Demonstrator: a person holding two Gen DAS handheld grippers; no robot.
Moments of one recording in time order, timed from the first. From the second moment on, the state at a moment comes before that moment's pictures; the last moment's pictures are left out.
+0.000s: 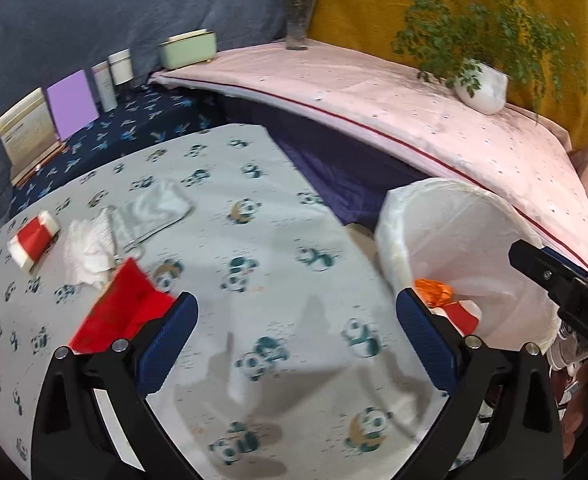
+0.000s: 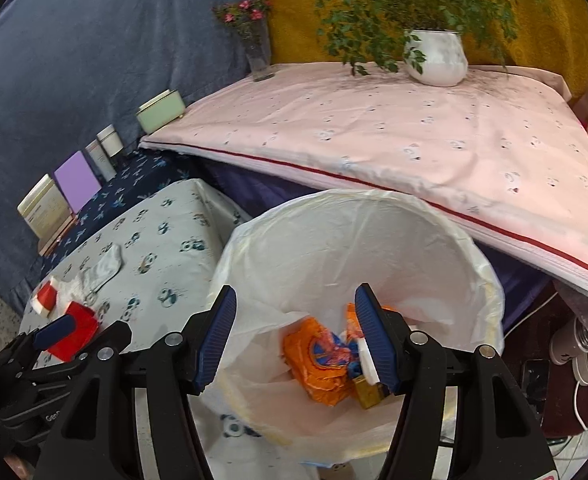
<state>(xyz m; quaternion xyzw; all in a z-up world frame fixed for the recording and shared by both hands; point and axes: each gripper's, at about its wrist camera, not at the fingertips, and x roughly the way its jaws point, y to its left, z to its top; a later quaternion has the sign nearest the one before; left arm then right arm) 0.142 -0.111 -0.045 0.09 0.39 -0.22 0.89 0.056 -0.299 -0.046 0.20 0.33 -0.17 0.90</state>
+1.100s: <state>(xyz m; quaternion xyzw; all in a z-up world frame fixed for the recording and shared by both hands) 0.197 0.023 -0.088 0.07 0.44 -0.15 0.88 0.124 -0.152 -0.051 0.15 0.38 -0.06 0.91</state>
